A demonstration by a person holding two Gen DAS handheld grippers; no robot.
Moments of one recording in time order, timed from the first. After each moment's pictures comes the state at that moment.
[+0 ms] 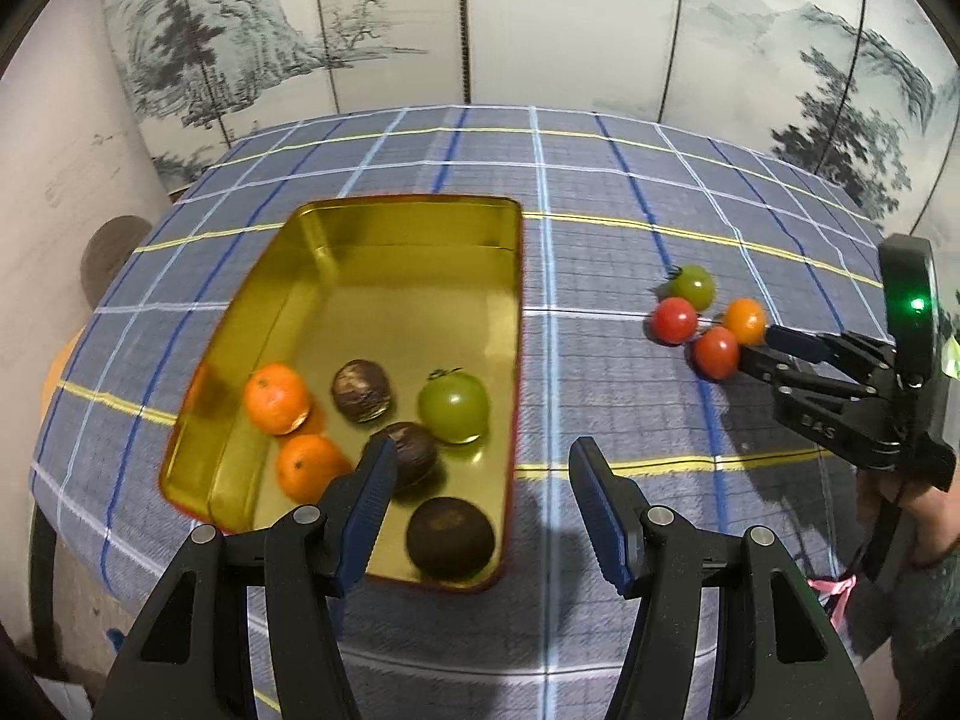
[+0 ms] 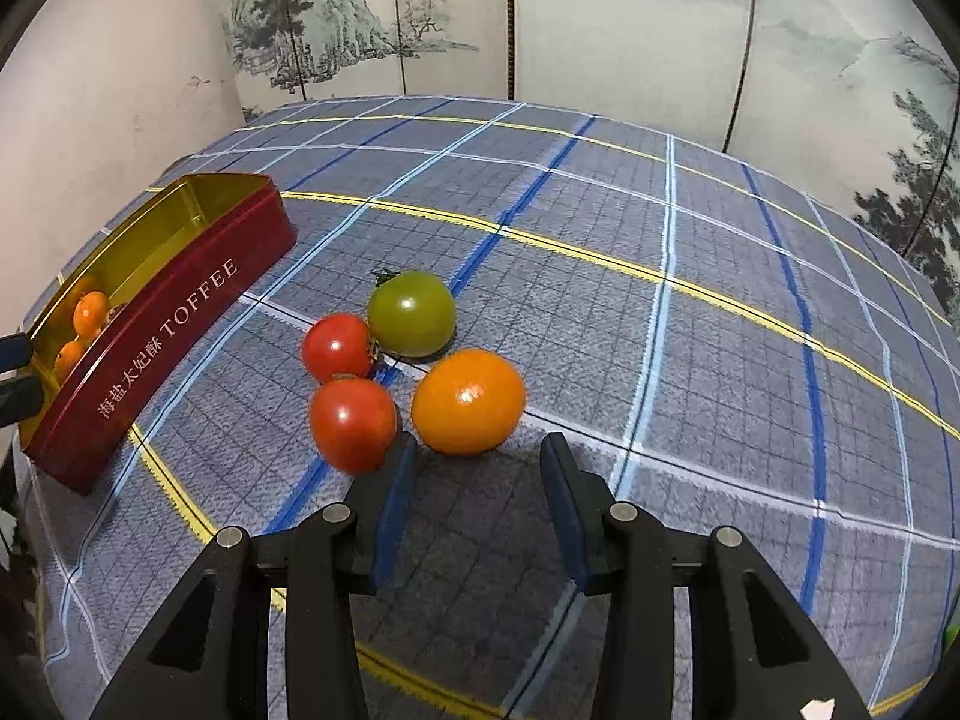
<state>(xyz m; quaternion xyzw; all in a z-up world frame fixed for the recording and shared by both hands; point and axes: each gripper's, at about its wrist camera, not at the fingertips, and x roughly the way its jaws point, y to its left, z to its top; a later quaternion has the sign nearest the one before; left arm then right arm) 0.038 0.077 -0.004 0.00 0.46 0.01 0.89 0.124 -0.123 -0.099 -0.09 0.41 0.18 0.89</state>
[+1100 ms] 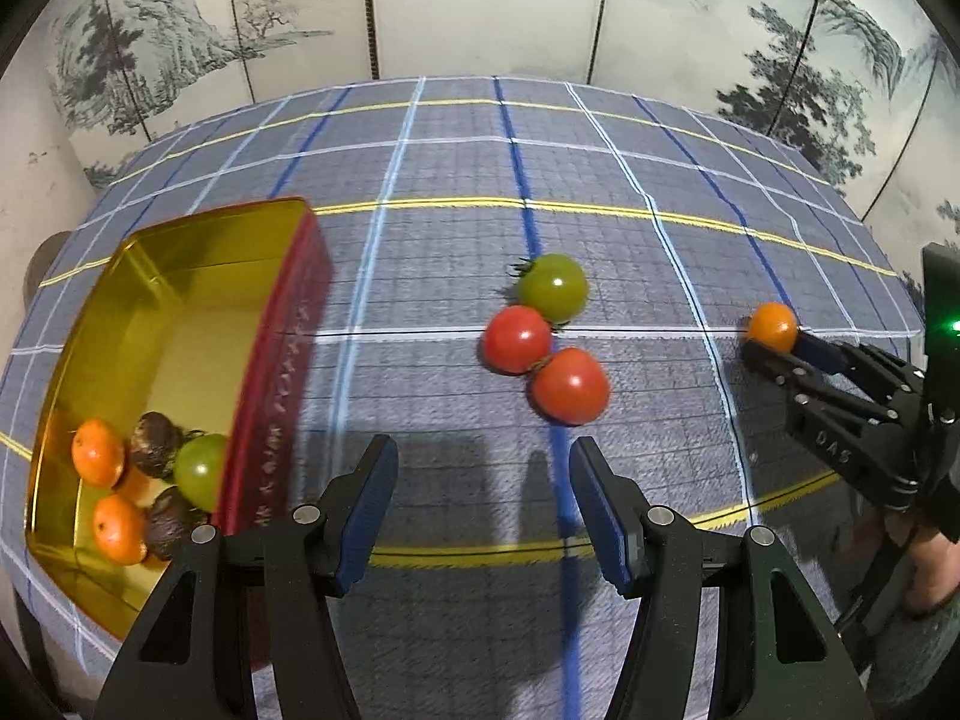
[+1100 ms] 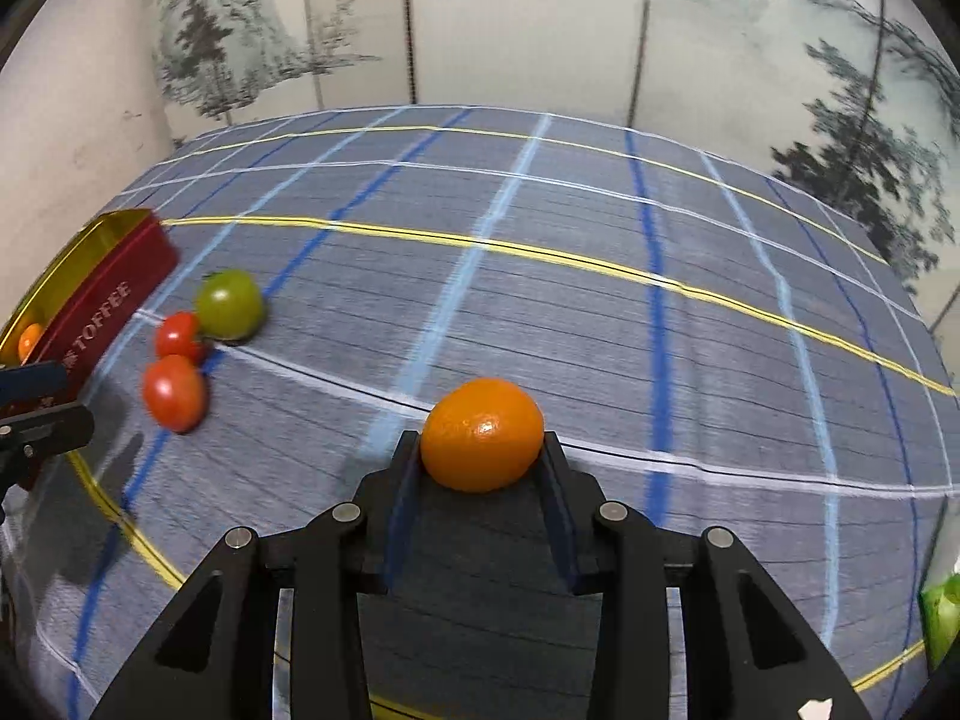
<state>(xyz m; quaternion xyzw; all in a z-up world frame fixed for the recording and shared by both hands) 0.097 -0.015 -0.035 0.00 0.49 -0.05 0.87 0.130 -0.209 -0.102 -0.06 0.41 0.10 0.90</state>
